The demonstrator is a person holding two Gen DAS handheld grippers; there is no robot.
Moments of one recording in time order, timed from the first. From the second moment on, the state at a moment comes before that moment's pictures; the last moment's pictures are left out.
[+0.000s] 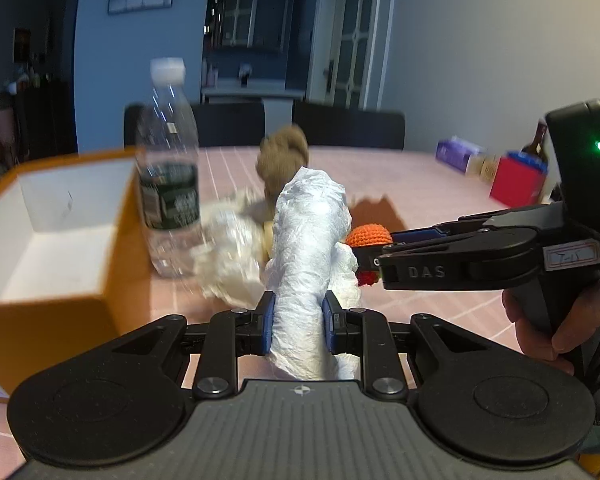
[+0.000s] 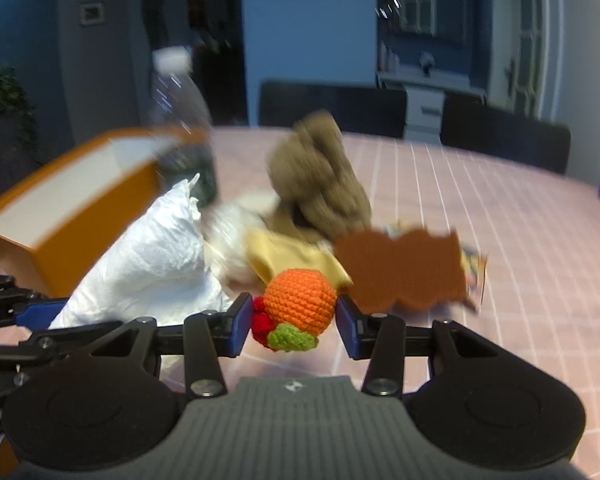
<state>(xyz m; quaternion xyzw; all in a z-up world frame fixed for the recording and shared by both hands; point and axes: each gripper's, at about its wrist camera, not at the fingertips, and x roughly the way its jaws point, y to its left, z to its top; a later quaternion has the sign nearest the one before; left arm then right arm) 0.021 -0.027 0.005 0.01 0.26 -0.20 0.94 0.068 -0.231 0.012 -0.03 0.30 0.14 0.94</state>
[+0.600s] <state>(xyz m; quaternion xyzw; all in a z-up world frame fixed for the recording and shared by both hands) 0.017 0.080 0.102 0.07 0.21 -0.07 0.97 0.043 -0.104 0.107 -0.15 0.21 0.32 0.91</state>
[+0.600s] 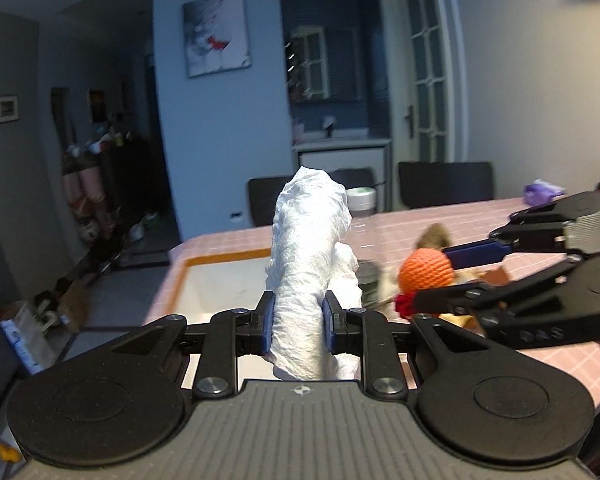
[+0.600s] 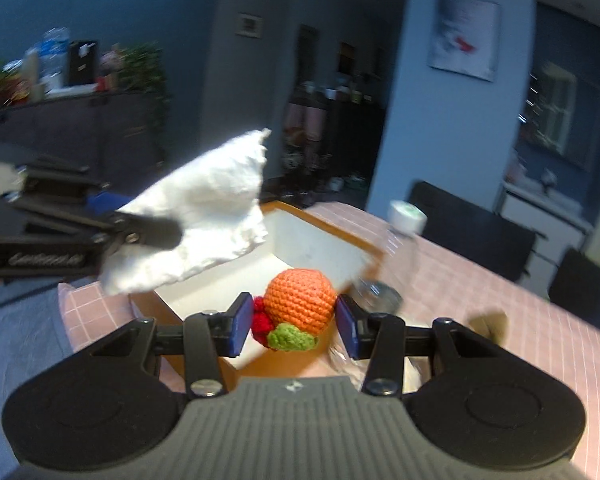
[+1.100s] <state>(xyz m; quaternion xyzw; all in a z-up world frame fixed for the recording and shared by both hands) 0.113 0.132 0.059 0.06 0.39 -0.07 0.92 0.146 0.000 0.067 -0.21 0.33 0.37 0.84</state>
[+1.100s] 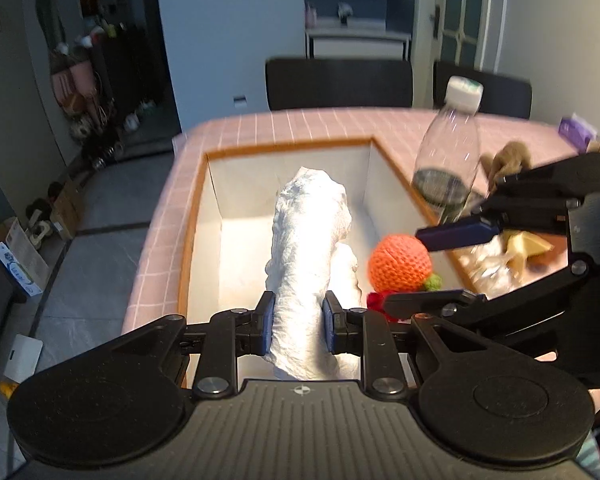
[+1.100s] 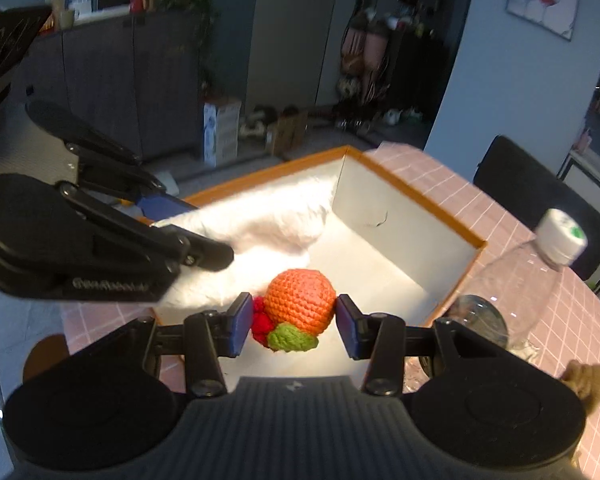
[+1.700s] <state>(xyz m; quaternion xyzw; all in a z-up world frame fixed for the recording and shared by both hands) 0.127 0.141 0.028 0.11 0.49 -0.05 0.86 0.187 0.026 0.031 -0.23 0.42 0.38 0.79</state>
